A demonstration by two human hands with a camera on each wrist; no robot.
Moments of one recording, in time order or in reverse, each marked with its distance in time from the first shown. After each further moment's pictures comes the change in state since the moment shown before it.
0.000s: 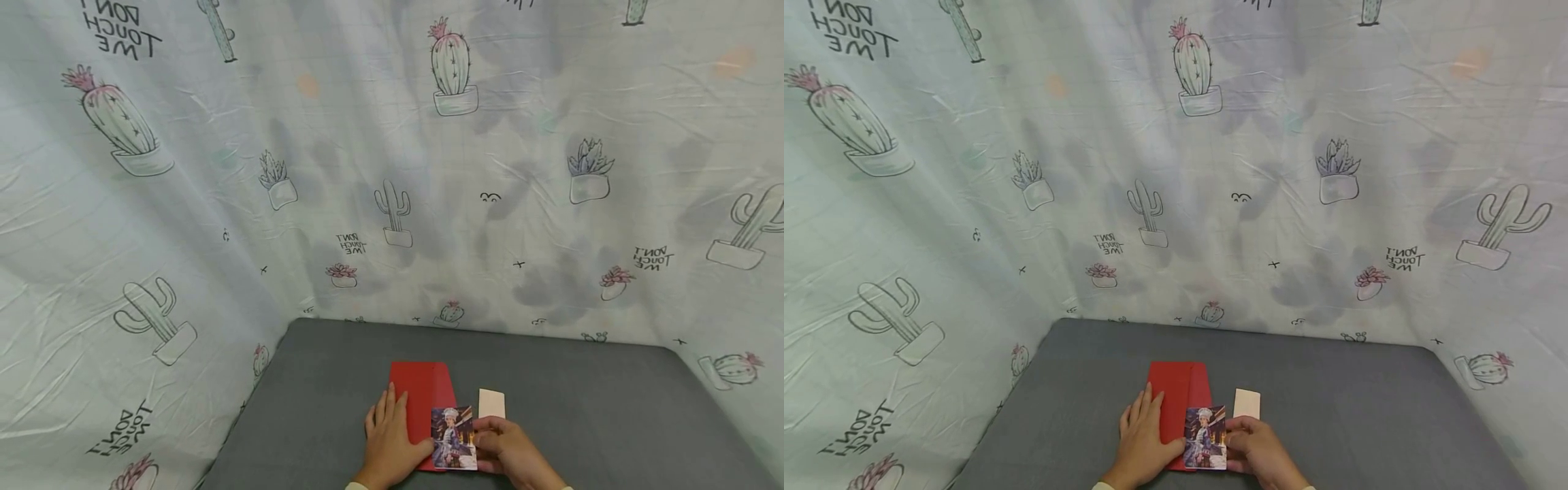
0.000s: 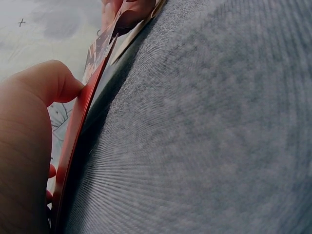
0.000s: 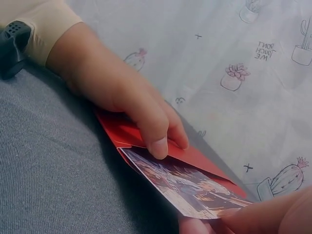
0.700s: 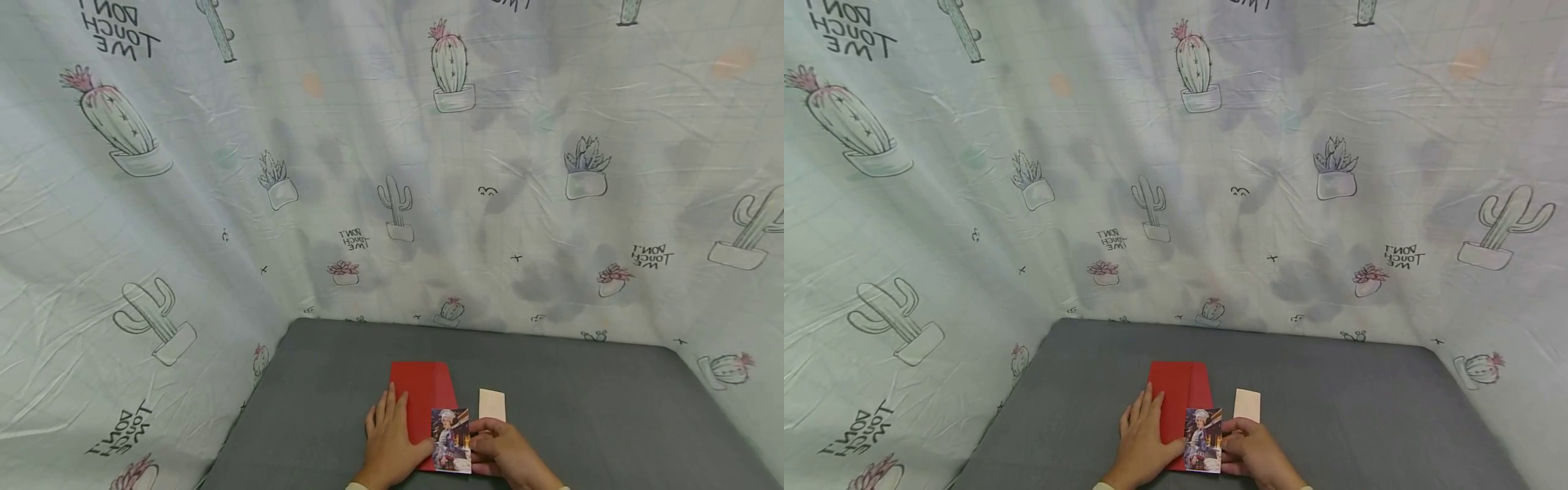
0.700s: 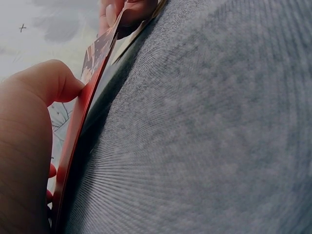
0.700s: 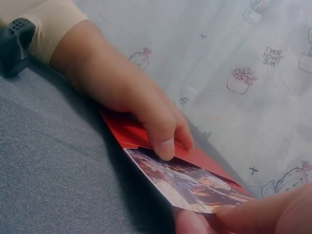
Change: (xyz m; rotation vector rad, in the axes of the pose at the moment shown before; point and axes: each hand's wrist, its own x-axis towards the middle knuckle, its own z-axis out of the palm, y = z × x) left_hand -0.002 -0.001 0.000 0.009 -0.020 -0.001; right_hand -0.005 0.000 0.005 0.019 -0.045 0.022
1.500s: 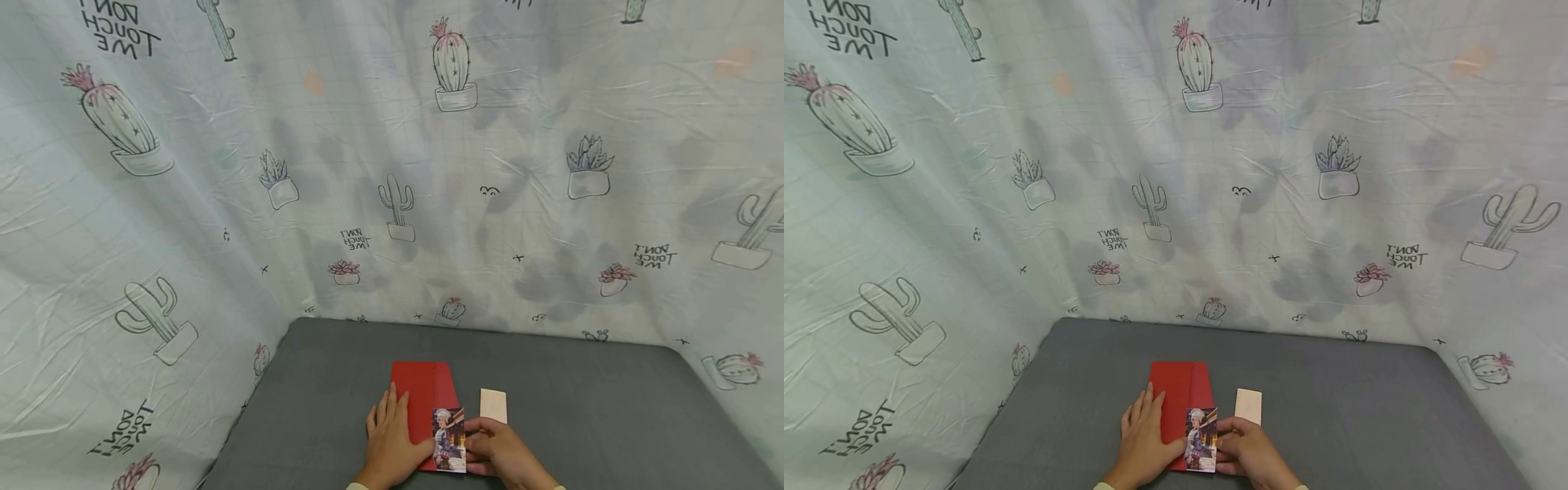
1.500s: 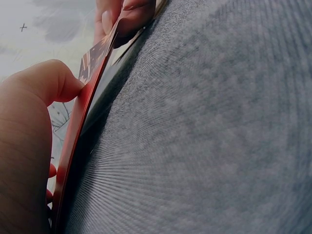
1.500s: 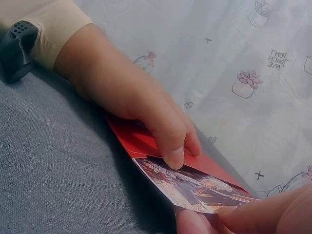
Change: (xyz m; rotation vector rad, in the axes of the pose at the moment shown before) left_hand -0.003 -0.004 -0.001 -0.020 0.014 0.016; right_hand 0.001 0.002 0.015 0.014 -0.003 0.001
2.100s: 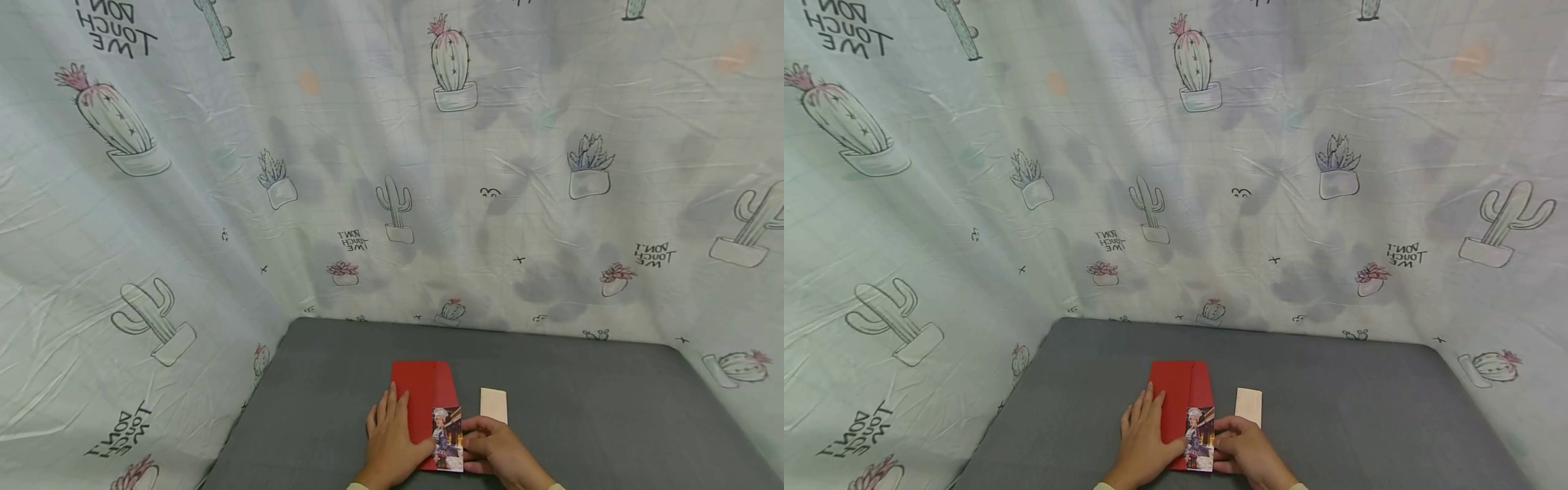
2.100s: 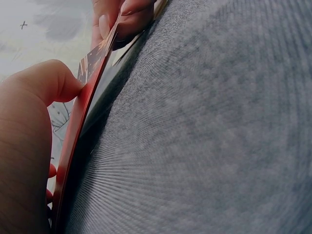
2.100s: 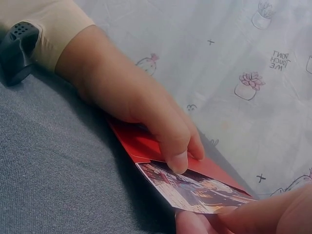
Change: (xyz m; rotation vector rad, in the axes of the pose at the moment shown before) left_hand 0.001 0.002 0.000 0.008 0.008 -0.003; right_hand 0.003 -0.003 0.004 -0.002 -0.007 -0.016
